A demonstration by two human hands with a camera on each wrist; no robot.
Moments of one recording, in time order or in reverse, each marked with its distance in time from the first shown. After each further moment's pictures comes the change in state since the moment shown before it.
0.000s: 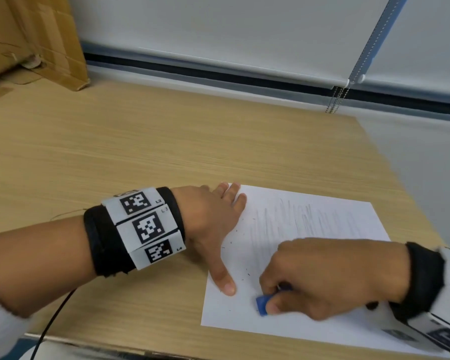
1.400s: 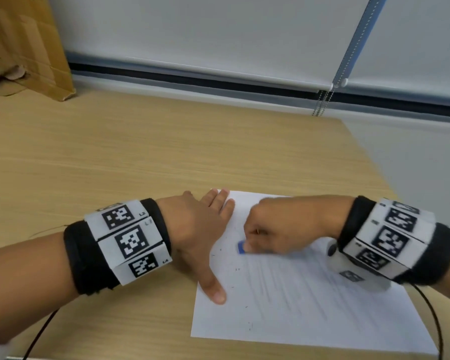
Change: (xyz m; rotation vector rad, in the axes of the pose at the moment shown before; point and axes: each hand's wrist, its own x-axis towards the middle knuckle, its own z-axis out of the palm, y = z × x) left_hand -0.002 0.000 -0.001 0.029 -0.016 -0.011; right_hand 0.039 0.045 -0.027 -0.053 0.134 0.064
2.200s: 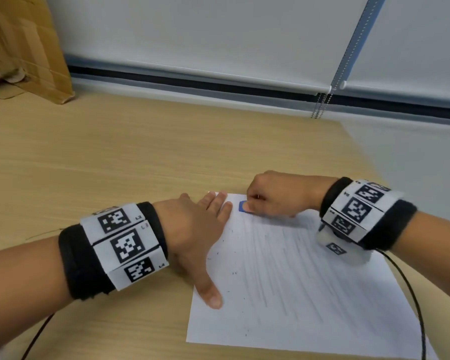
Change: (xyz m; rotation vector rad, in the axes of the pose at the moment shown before) left_hand 0.003 -0.001 -0.001 0.008 -0.012 0.005; right_hand 0.022 0.045 -0.017 0.066 0.153 0.092
